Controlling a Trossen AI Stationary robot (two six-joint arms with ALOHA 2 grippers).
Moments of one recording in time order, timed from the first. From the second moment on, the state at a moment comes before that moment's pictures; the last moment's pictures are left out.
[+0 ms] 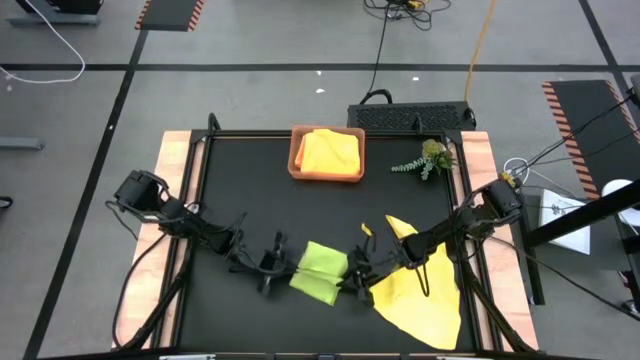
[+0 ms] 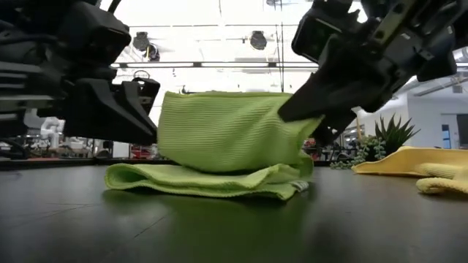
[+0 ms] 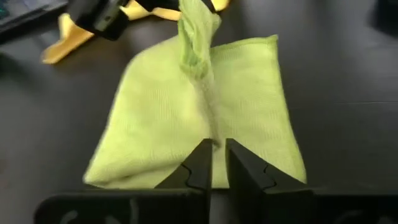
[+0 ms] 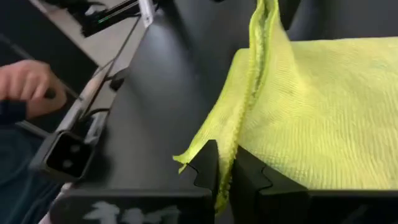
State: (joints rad) left arm -0.42 1.66 0.46 0.70 -0.17 0.17; right arm 0.41 1.80 0.67 0.67 0.03 0.53
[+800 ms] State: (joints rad) left arm -0.35 1.65 0.46 0.84 -0.09 0.06; right arm 0.32 1.76 0.67 0.52 0.14 0.55
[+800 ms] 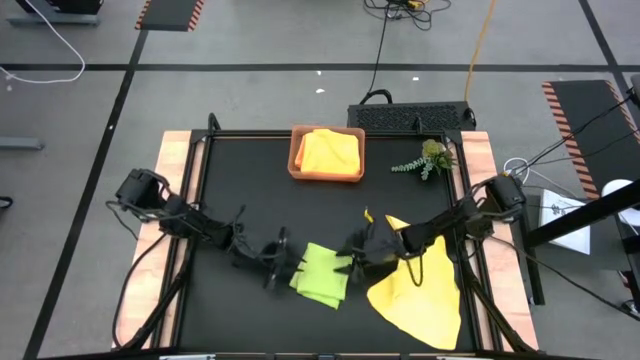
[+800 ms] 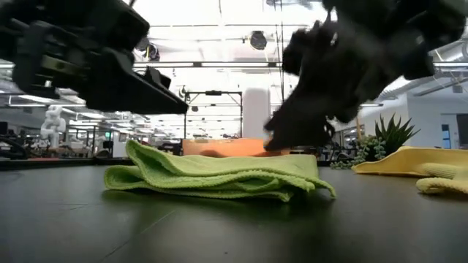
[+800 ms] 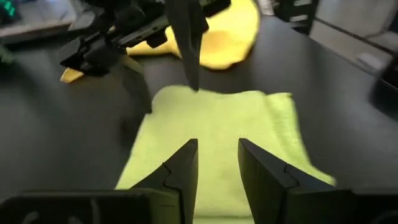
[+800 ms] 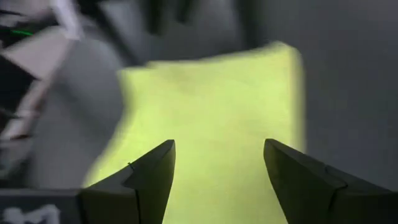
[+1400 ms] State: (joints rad) left arm -0.21 1.65 0.46 0.77 0.01 -0.12; right arm 0.17 1.85 0.67 0.54 -0.13 0.52
